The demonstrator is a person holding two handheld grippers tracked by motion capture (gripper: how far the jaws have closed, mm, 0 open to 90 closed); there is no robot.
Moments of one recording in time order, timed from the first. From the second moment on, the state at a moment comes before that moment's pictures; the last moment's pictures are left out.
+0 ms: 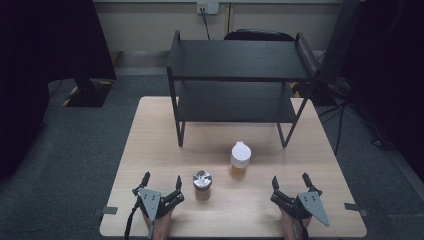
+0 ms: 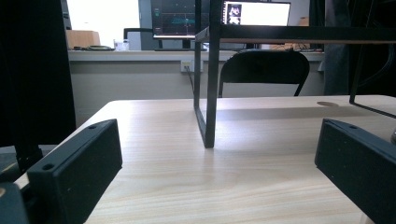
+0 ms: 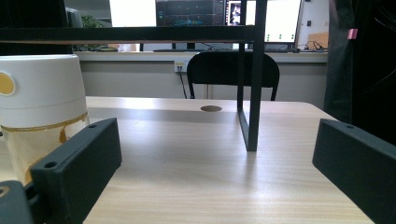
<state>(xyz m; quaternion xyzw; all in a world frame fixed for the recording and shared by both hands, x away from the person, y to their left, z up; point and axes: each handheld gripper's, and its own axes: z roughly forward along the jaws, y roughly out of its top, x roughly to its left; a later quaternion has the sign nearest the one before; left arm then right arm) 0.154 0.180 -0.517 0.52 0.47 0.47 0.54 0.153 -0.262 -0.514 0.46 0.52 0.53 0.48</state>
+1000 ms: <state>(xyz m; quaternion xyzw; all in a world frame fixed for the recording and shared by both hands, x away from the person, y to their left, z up) 0.153 0.191 -0.509 0.52 0.47 0.44 0.56 0.153 -0.261 -0.514 0.47 0.52 0.53 0.48</state>
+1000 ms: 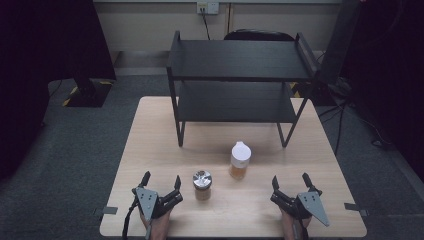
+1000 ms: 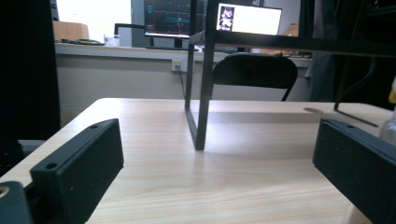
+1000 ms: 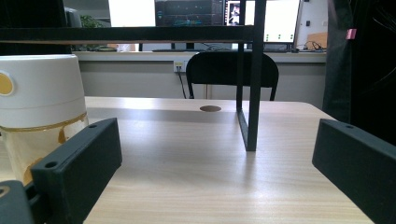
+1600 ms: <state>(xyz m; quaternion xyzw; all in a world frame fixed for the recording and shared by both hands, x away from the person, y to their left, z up) 0.156 0.185 -0.486 0.54 0.43 0.40 0.60 0.153 -0.260 -0.514 0.47 0.52 0.53 0.48</state>
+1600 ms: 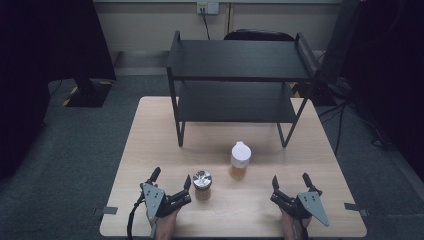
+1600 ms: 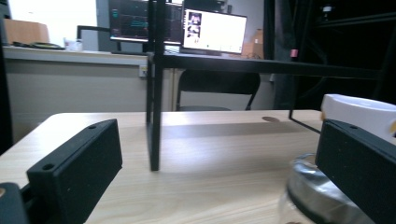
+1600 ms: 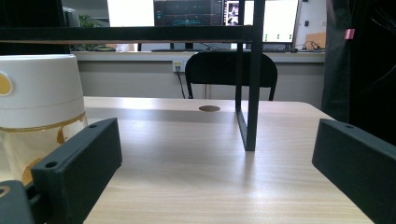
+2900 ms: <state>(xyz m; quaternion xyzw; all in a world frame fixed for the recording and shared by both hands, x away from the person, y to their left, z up) 0.159 0.124 -0.497 0.59 0.42 0.38 0.57 0.153 -0.260 -0.514 0.47 0.52 0.53 0.48</state>
